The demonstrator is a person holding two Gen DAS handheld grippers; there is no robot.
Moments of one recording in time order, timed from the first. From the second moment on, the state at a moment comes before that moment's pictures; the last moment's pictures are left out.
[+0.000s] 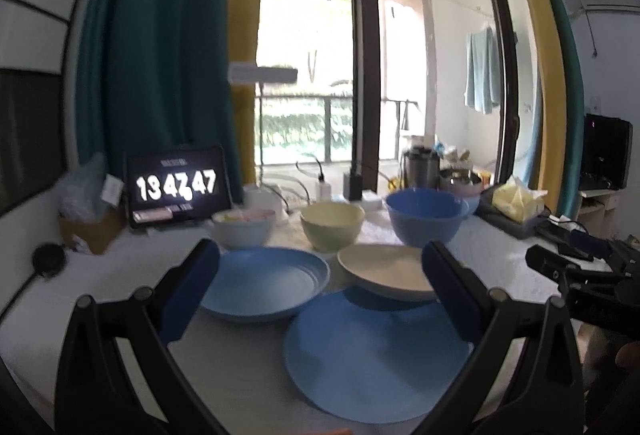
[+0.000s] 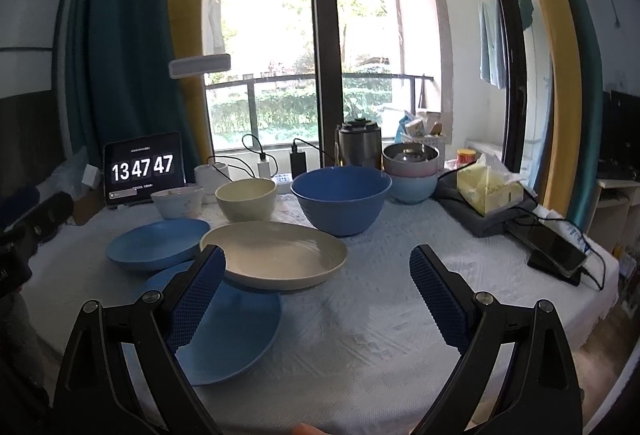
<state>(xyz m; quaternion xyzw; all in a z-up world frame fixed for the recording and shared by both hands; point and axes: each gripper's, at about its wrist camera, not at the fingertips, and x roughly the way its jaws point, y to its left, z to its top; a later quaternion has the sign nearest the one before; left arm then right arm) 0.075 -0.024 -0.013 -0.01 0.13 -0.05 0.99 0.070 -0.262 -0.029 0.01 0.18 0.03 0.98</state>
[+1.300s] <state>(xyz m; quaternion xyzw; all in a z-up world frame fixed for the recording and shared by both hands) 0.222 -0.073 -0.084 -0.06 0.36 -0.10 0.92 0.198 -0.291 -0.101 0.16 0.34 0.09 0.92</state>
